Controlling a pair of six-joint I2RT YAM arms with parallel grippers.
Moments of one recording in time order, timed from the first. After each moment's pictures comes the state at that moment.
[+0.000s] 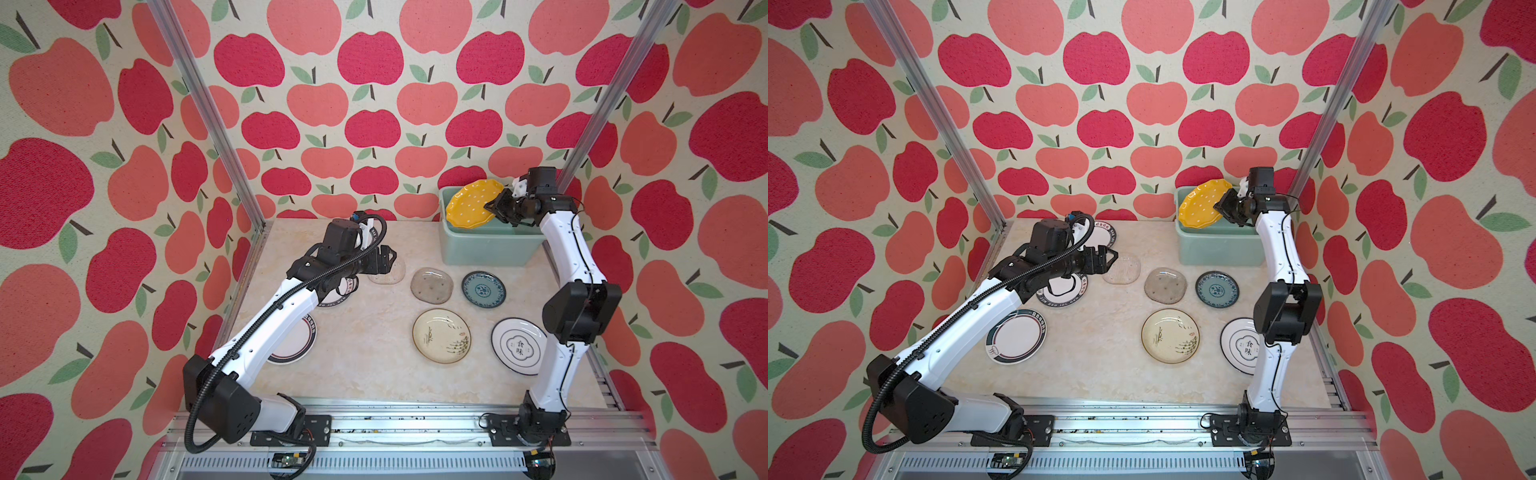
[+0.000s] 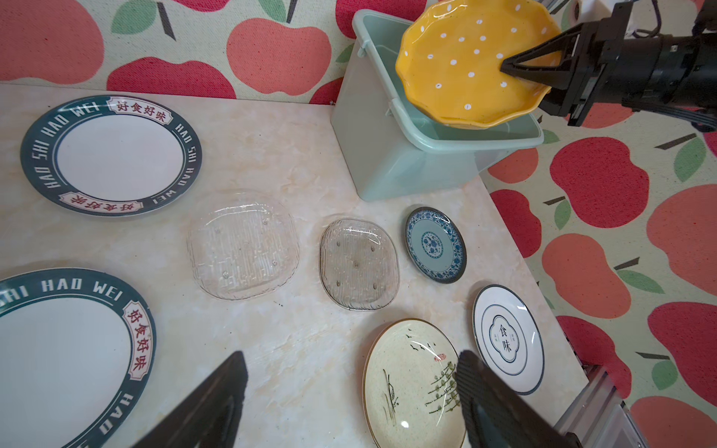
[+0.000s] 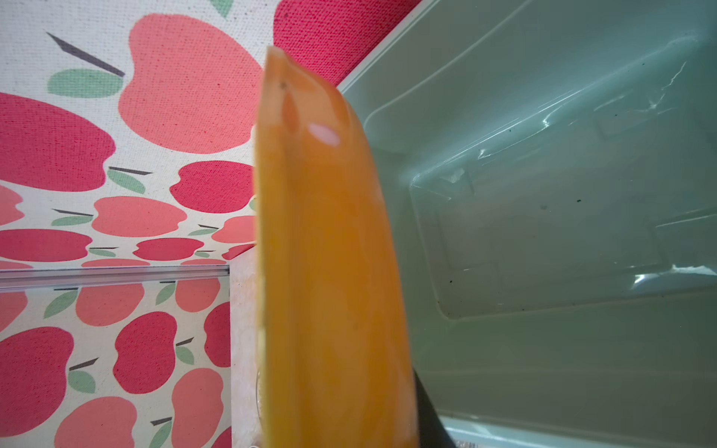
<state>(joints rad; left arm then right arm) -0.52 1.41 1.37 -0.54 0.18 -0.36 0.06 2.06 2.19 -0.83 -0.43 0.61</state>
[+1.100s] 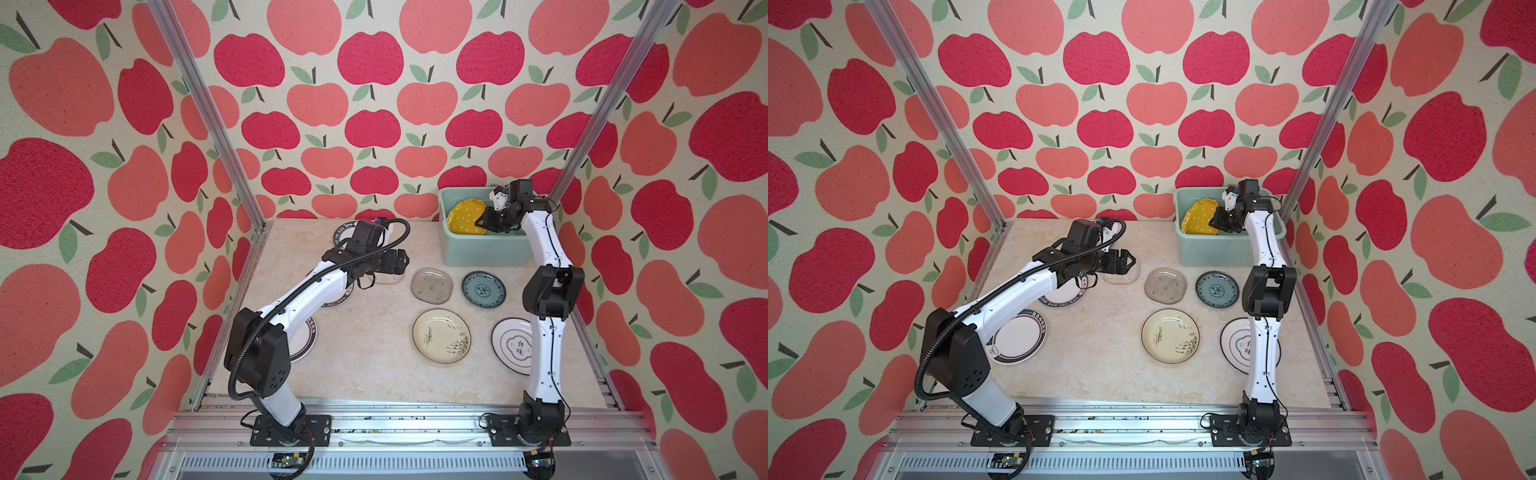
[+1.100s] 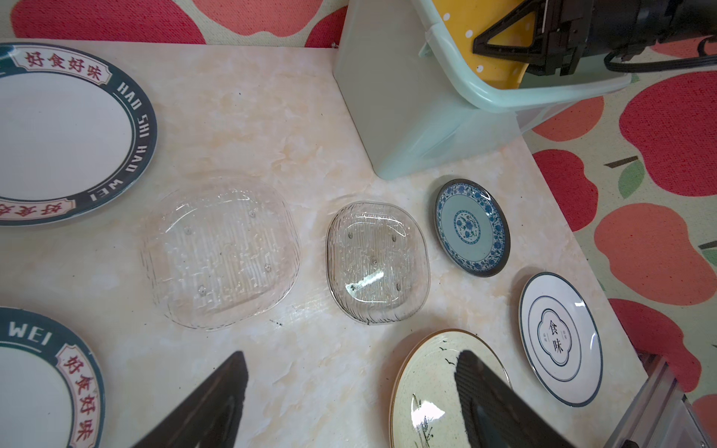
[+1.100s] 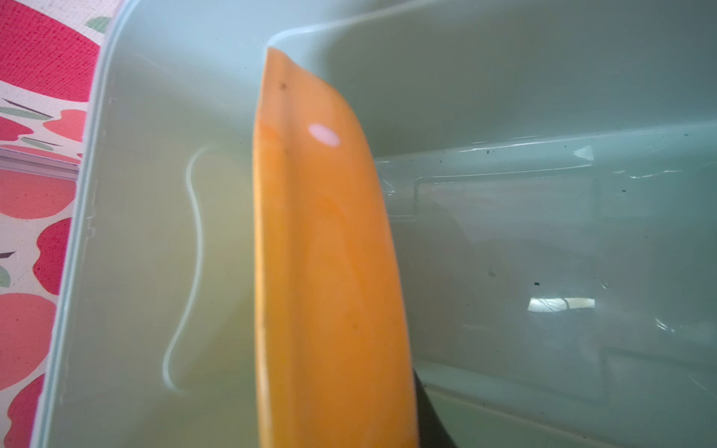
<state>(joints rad) -0.55 1.67 1.44 -0.47 0.19 -0.32 0.05 2.44 2.49 -0.99 -0.46 0.14</state>
